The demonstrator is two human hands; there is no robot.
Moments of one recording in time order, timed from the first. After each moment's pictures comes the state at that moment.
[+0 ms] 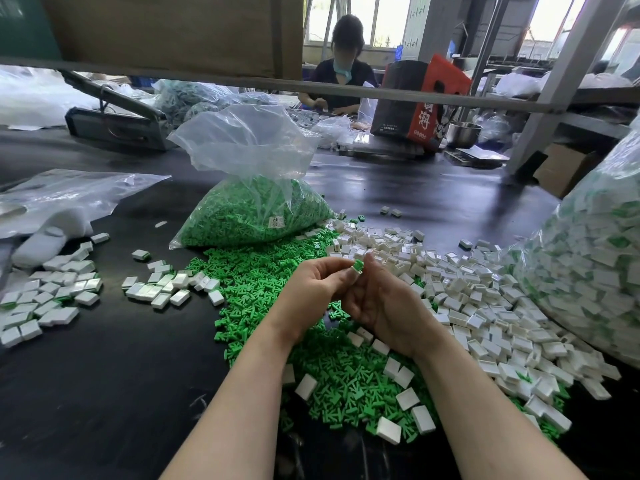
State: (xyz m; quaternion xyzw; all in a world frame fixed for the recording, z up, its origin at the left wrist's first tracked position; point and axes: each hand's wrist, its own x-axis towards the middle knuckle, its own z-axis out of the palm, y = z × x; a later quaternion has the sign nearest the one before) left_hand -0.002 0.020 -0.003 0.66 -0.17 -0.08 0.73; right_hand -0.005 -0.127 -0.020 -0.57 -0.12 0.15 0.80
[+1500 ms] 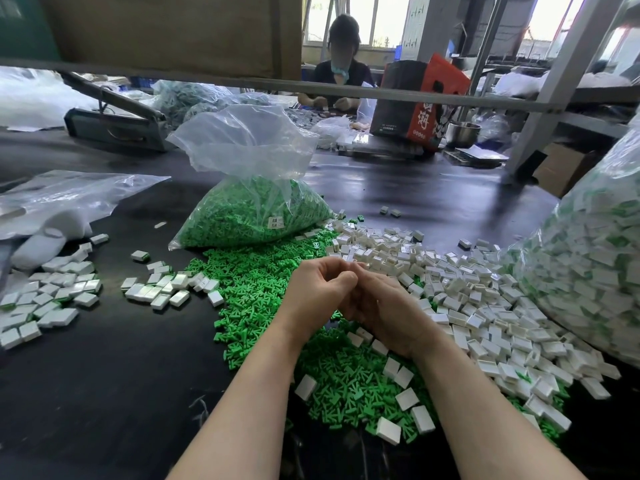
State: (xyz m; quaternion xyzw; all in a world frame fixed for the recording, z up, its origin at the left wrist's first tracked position) left_hand -0.003 0.009 -0.005 0.72 -0.14 -0.01 0.68; right_hand -0.007 -0.125 -0.020 -0.56 -0.15 0.15 0.80
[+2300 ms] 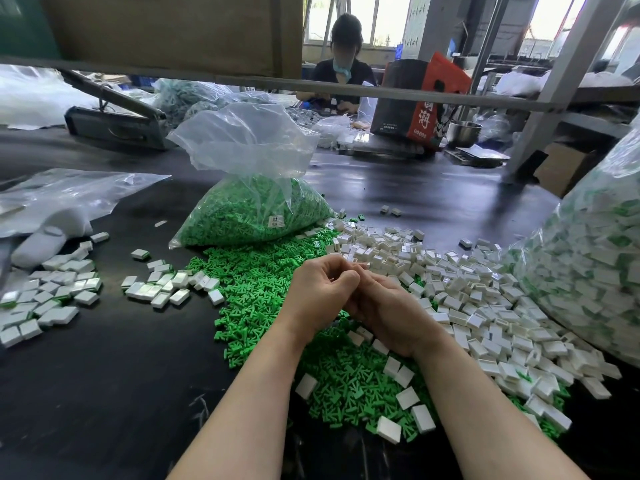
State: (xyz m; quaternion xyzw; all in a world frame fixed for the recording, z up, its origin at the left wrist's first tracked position) left_hand -0.005 0.008 -0.004 0.76 -0.12 0.02 0.64; right_hand -0.011 -0.126 -0.020 -0.57 -0.16 0.16 0.79
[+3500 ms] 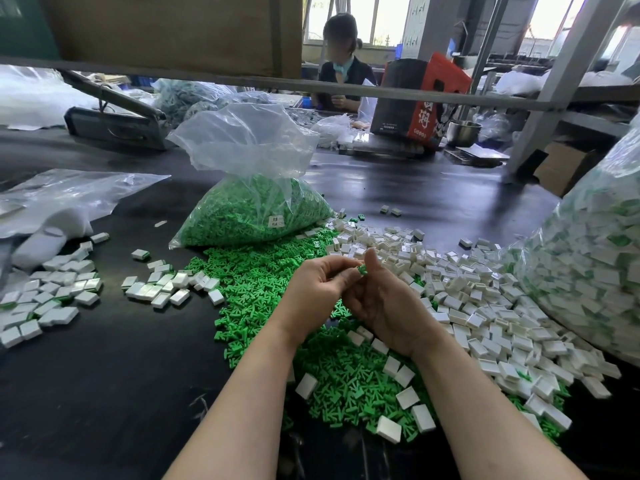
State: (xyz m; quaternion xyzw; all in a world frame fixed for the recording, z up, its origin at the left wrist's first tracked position) left_hand 0.000 0.015 -0.007 0.73 -0.18 0.00 0.66; right_hand -0.009 -0.123 -0.017 -0.55 -0.11 0.13 0.82
